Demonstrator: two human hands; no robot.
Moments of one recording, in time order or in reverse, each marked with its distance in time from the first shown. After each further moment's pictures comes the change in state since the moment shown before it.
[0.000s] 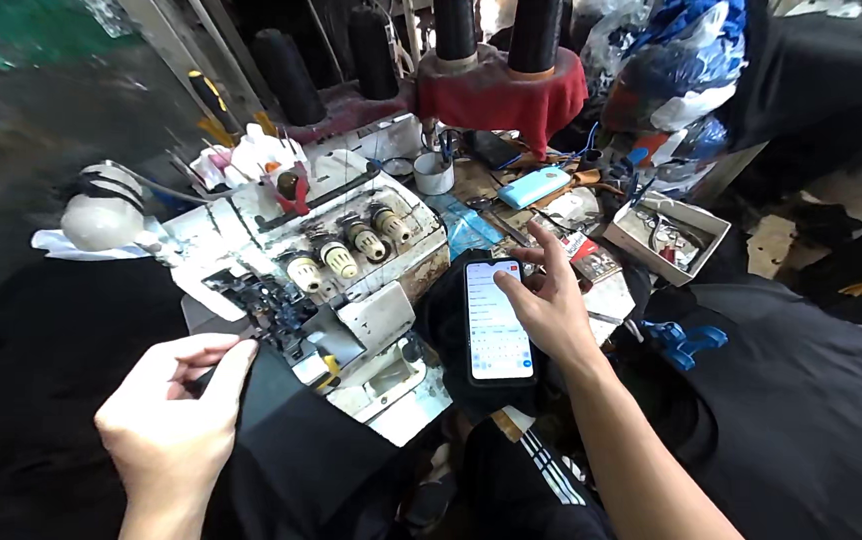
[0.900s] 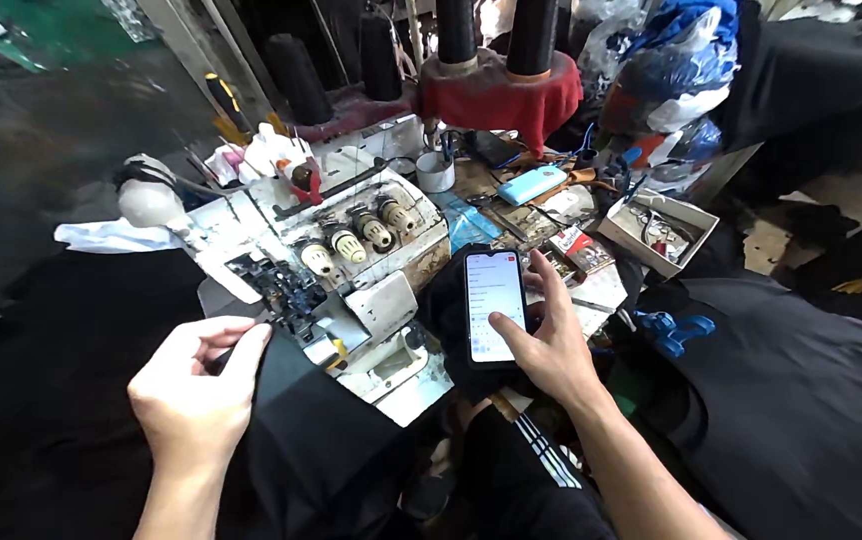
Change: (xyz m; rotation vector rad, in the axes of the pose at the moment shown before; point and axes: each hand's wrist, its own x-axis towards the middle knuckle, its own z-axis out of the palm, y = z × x) left_hand 0.000 0.011 -0.002 0.038 -0.017 0.012; right_hand -0.062 -0.001 -0.005 -0.168 -0.005 -0.004
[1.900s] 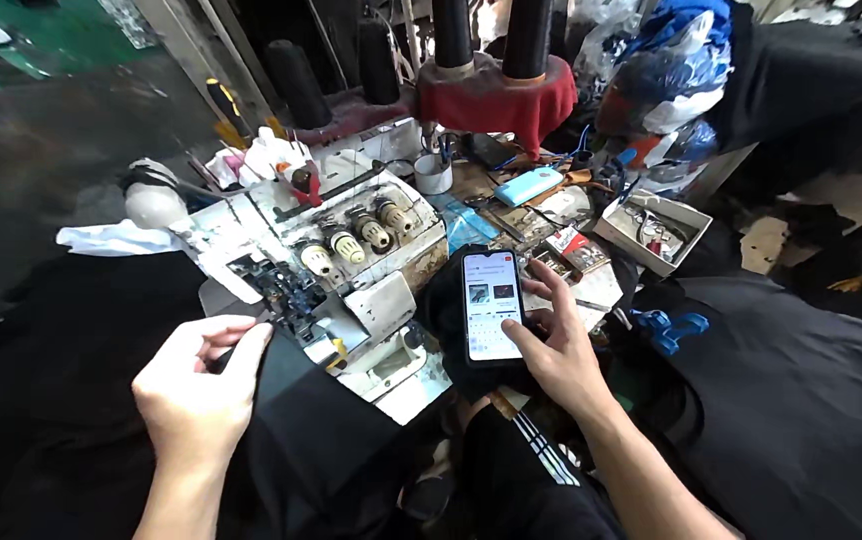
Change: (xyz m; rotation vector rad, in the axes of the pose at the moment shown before) left_hand 0.001 0.003 -0.001 0.013 -0.007 0.004; right_hand -0.014 0.003 -0.009 0.154 -0.027 0.004
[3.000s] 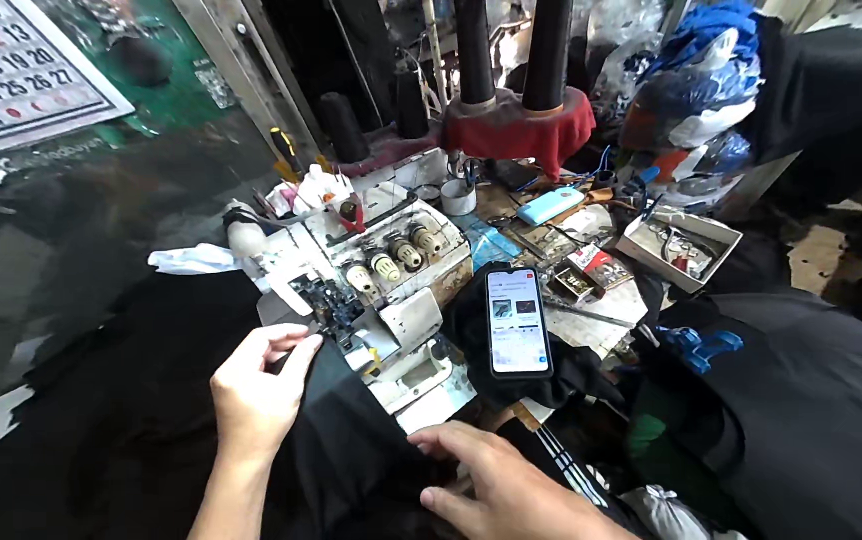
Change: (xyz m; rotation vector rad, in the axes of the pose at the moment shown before) left_hand 0.005 0.004 -0.004 -0.012 -0.037 0.014; right_hand -0.082 -0.006 0.069 0.002 -0.822 -0.127
